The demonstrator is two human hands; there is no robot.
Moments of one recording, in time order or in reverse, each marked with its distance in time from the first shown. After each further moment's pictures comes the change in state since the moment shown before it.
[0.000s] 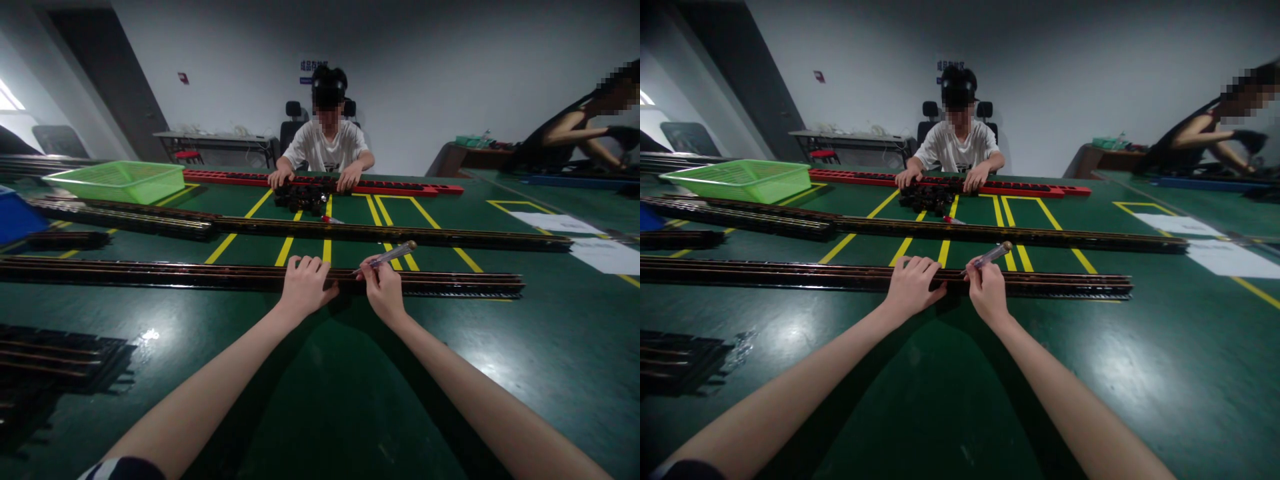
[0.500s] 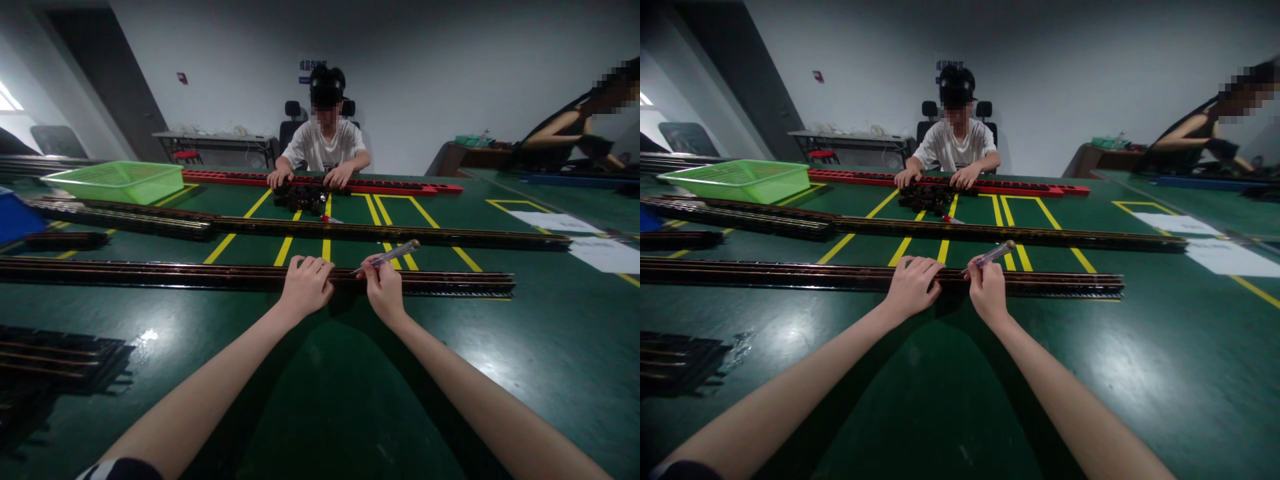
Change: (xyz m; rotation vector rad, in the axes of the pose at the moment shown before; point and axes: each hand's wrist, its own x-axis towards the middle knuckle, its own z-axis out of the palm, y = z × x) left_hand -0.001 -0.001 0.003 -0.074 0.030 0.048; right_hand 0.000 0.000 0.000 -0.031 0.056 0.011
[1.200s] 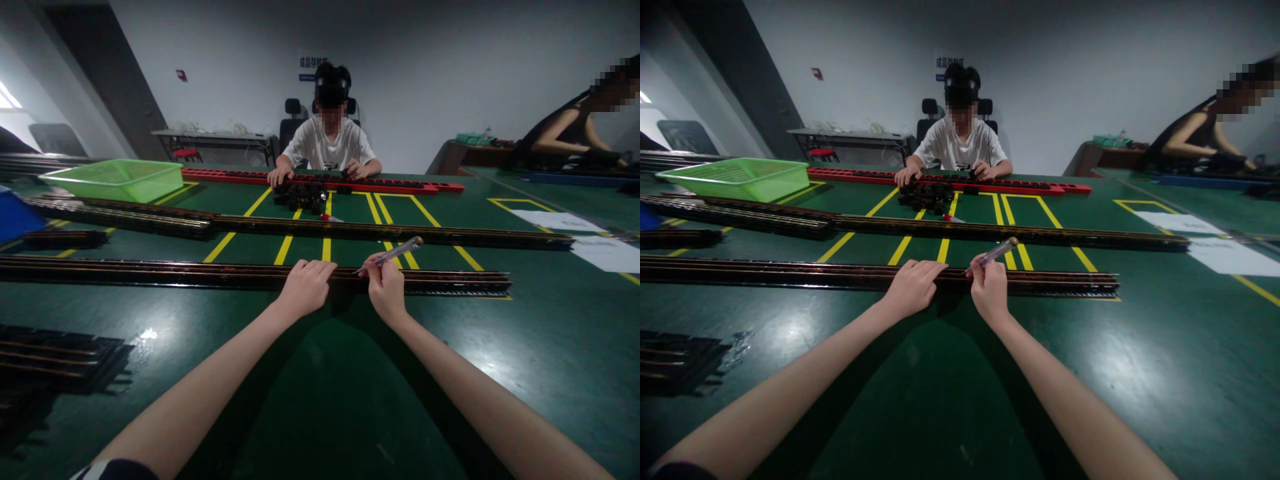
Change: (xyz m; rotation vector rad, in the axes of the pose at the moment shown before) left_hand 0.000 -0.004 -0.002 -0.019 -0.127 0.074; right_hand 0.000 -0.002 -0.001 0.020 0.019 0.024
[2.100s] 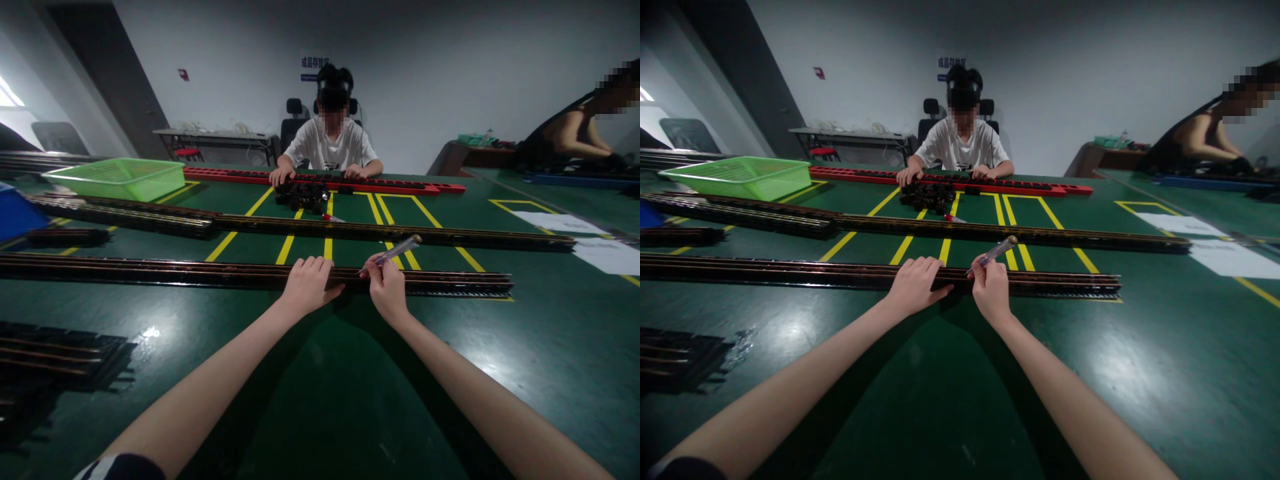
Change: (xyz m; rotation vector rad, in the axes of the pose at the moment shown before) left_hand 0.004 0.001 0.002 0.017 0.010 -0.089; right_hand 0.000 0.000 0.000 -0.018 -0.039 0.002
